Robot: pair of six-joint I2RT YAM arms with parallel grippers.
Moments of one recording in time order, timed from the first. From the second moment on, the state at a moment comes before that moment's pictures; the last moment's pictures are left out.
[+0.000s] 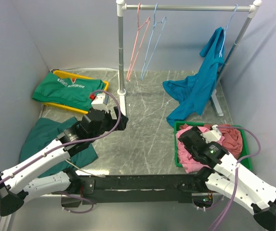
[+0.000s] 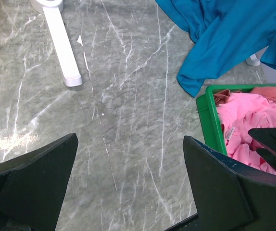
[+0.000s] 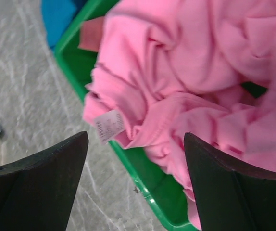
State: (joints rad) left arm -0.83 0.94 0.86 -0.32 -0.33 -0.63; right arm 0.72 0.69 0.60 -0.98 0.66 1.45
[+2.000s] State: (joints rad) left arm -0.83 0.82 1.00 -0.37 -0.44 -0.68; right arm 0.61 1.06 1.67 -0.37 -0.28 0.88
